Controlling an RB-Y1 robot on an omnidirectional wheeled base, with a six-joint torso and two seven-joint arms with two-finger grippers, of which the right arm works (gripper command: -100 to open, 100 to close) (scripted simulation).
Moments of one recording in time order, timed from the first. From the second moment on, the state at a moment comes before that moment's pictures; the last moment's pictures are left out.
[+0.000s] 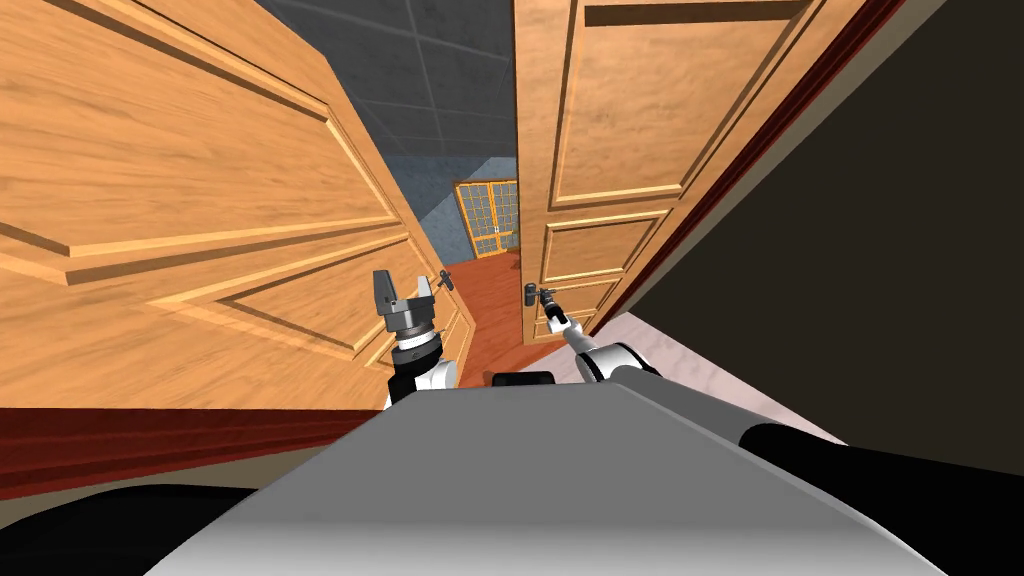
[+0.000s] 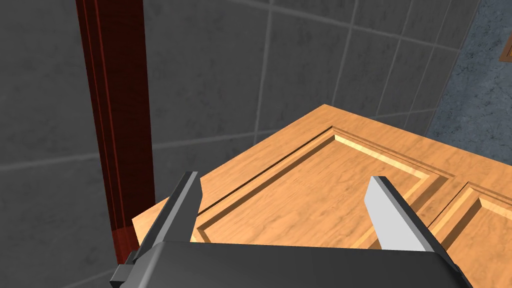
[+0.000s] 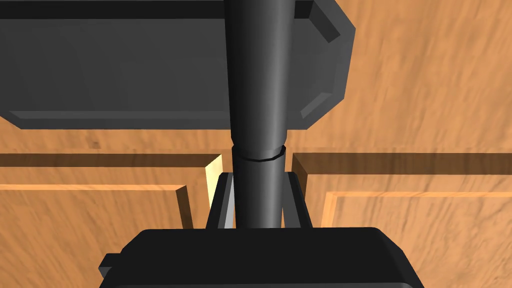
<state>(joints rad) -0.55 -0.11 0.04 -0.54 -0.03 -0.51 -0.13</state>
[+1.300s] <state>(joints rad) -0.50 -0.15 -0.05 -0.60 -0.06 -0.48 -0.09</state>
